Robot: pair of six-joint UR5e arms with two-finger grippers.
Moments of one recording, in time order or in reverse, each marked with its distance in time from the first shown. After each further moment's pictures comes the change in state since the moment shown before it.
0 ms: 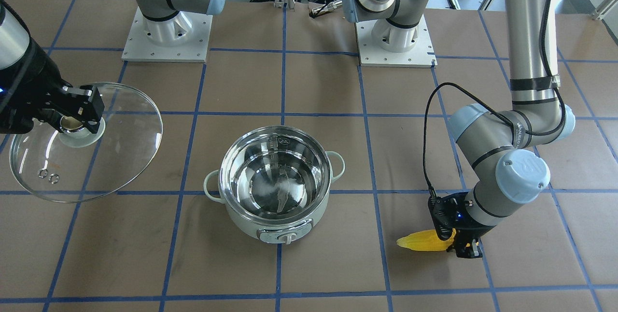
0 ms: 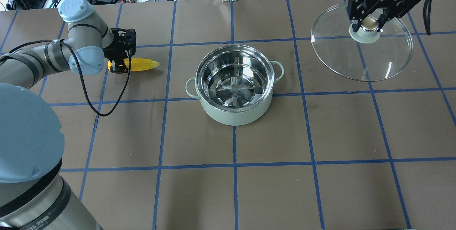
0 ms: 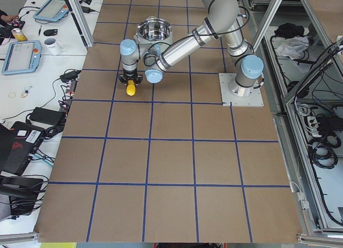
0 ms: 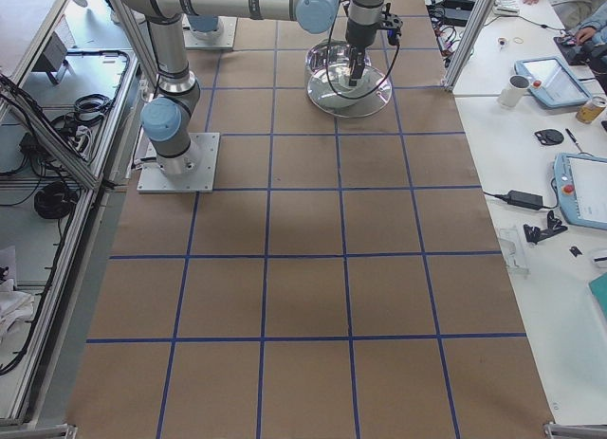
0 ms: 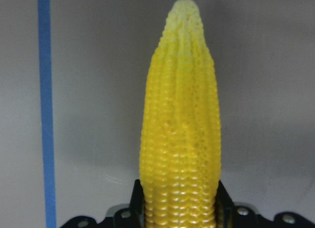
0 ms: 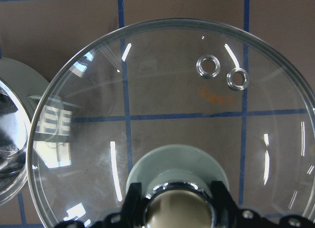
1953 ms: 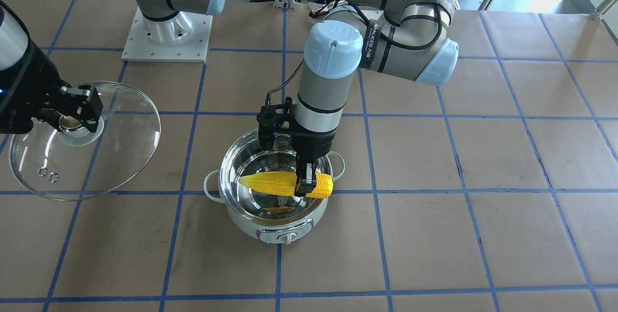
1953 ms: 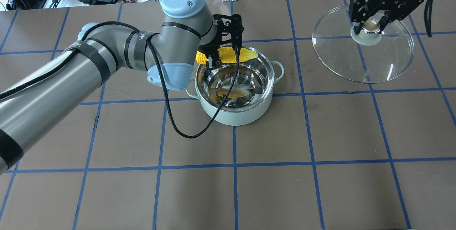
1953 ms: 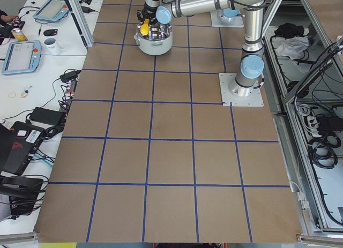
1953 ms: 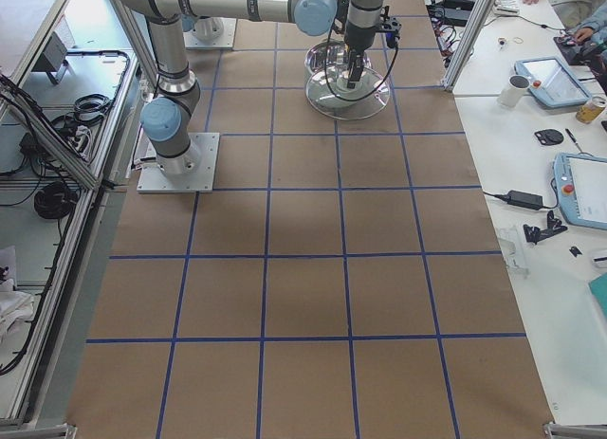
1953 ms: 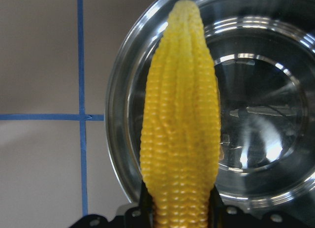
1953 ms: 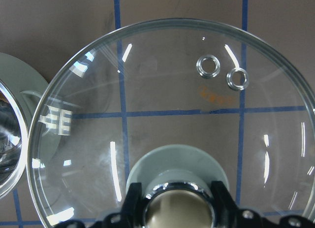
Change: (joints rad) left arm -0.521 0.213 -0.005 -0.020 -0.024 -0.433; right arm -0.006 -0.004 0.011 0.001 -0.003 -0.010
